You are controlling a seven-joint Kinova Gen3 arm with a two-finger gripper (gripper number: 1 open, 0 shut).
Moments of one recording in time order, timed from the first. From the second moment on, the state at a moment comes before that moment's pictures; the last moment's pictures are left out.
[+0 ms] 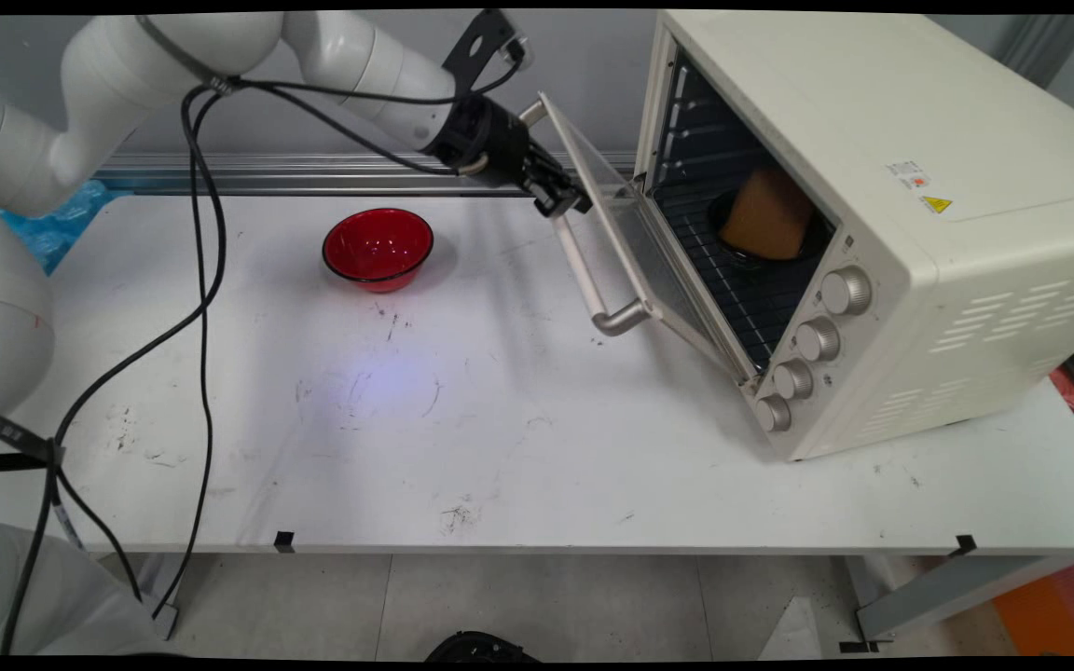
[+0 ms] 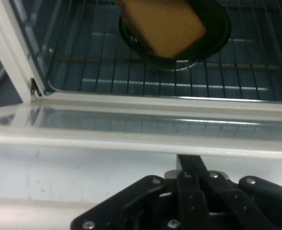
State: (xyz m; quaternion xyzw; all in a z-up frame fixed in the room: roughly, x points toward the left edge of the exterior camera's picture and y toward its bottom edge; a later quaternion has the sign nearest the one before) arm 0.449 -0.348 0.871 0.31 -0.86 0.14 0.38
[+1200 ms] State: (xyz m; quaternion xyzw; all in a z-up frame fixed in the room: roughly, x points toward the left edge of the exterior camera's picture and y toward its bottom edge) arm 0.501 -0.310 0.800 0.30 -0.87 0.12 0.38
